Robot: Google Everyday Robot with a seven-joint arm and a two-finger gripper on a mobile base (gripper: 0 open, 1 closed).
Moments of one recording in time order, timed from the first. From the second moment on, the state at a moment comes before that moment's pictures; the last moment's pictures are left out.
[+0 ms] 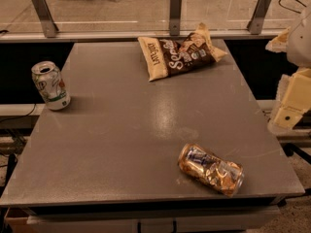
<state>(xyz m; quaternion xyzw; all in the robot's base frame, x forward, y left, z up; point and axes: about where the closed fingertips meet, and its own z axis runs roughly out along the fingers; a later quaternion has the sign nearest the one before) 0.438 -0.217 0.976 -0.60 0.78 -0.03 0.16</state>
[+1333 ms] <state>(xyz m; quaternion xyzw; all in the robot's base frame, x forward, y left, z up) 0.543 -0.165 0.944 -0.63 0.74 0.01 0.23</state>
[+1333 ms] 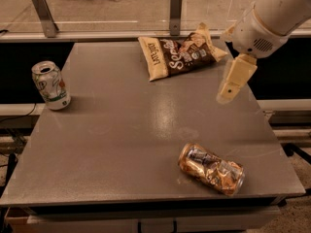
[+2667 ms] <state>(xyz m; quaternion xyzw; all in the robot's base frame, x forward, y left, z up) 0.725 -0.118 0.882 -0.56 0.76 0.08 0.32</state>
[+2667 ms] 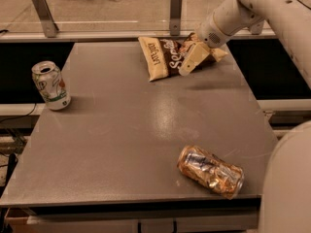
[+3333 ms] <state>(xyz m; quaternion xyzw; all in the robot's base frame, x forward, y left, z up) 0.749 -0.119 0.857 -0.54 0.77 0.10 0.32</state>
